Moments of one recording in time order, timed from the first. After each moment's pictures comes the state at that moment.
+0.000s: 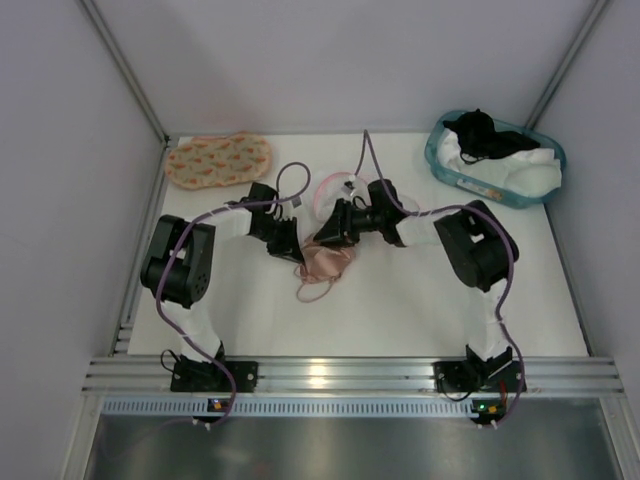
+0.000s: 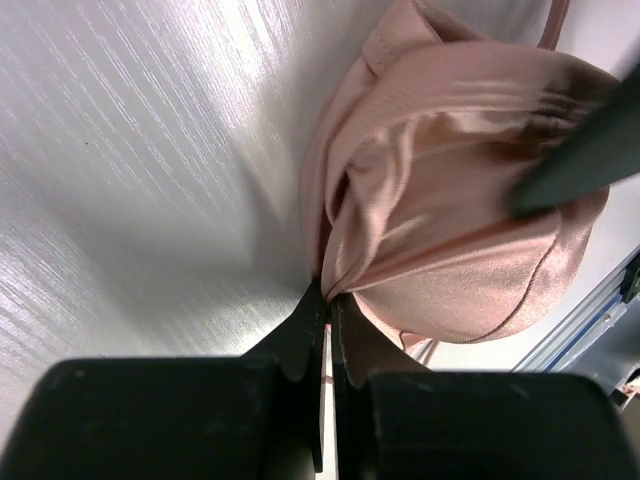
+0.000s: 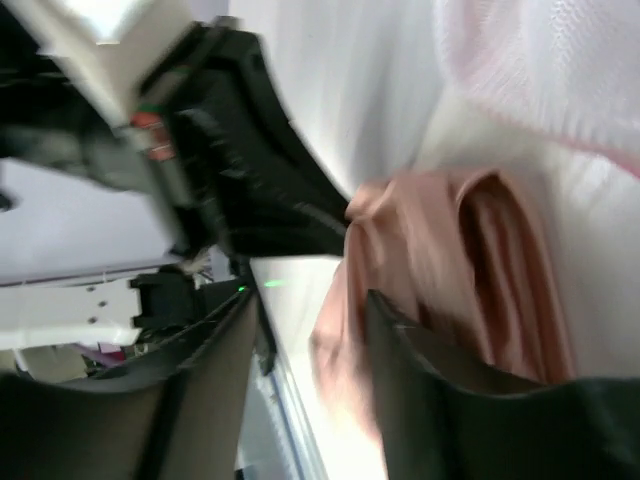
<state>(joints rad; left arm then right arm) -0.28 1.85 1.06 -0.41 0.57 -0.16 0.56 2.10 1.12 0.47 -0.85 0.92</state>
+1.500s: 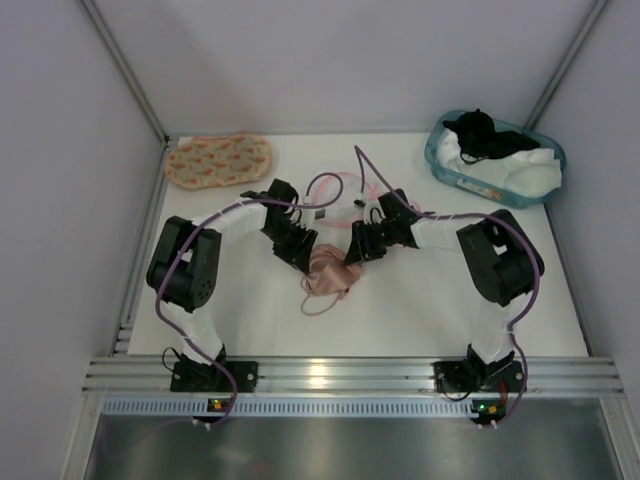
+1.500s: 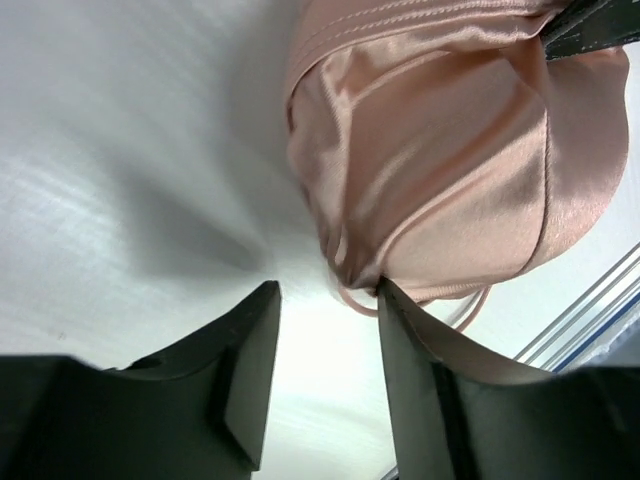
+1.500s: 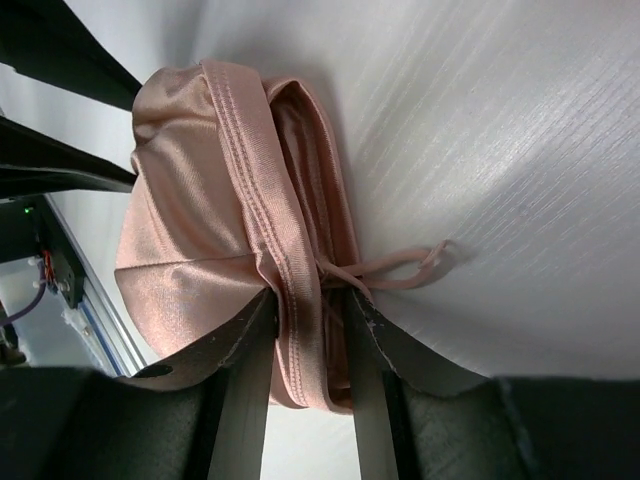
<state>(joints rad) -0.42 1.86 1.21 -0.72 0.49 0.19 0.51 1.88 1.01 -0.07 -0.66 0.31</state>
